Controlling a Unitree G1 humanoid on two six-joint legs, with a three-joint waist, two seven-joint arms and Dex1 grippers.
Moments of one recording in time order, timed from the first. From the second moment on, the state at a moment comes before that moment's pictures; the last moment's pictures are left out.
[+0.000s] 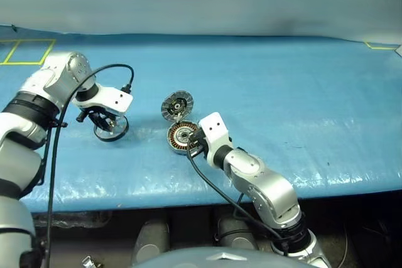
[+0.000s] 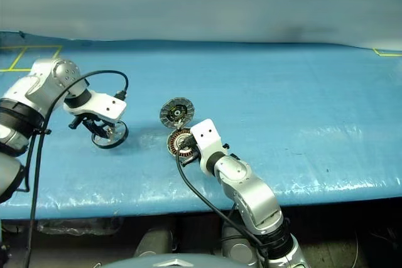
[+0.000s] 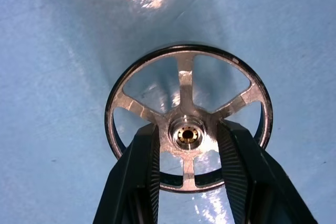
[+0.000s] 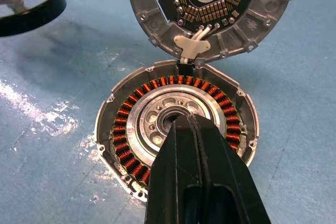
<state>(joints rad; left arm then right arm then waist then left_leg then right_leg) -1.05 1.03 -0.83 0.42 0.07 0.00 -1.61 -0.19 -0.08 0.39 -0.51 0.16 0.98 0.15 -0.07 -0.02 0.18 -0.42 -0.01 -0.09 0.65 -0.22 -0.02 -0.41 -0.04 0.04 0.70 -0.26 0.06</state>
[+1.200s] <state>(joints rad) -0.43 0.79 -0.24 -0.41 -0.21 0.65 -0.96 0.05 -0.36 0.23 -0.63 0.19 0.85 0.31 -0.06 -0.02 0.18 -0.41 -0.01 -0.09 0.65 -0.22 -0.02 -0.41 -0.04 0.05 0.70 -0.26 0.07</state>
